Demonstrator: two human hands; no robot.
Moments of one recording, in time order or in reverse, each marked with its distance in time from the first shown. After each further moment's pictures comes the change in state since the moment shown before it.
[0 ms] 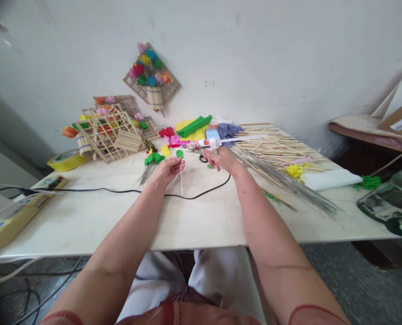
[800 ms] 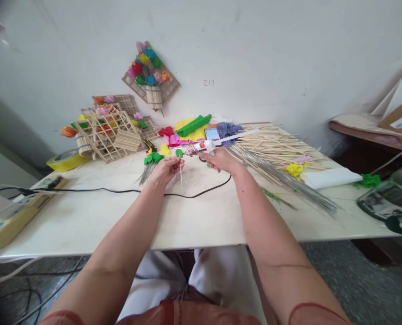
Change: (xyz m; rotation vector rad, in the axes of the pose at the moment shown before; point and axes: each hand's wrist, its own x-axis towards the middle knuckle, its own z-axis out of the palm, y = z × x) left_hand -0.001 0.001 0.001 0.021 0.025 0.027; right_hand -0.002 -0.012 0.004 -0.142 -0.035 0.111
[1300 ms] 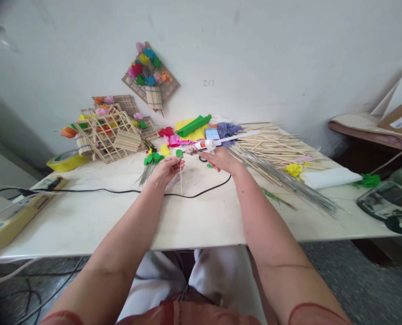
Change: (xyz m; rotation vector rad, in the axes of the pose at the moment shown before) left_hand -0.001 0.000 0.001 0.030 -0.005 -0.013; right_hand 0.000 0.003 0.000 -0.049 0.049 -0.040
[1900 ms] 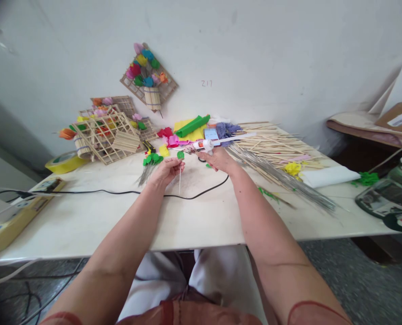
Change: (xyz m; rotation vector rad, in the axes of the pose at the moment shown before) left_hand 0.000 -0.001 0.003 0.033 -0.031 -0.042; right_hand 0.003 0.003 0.004 0.011 0.040 -0.009
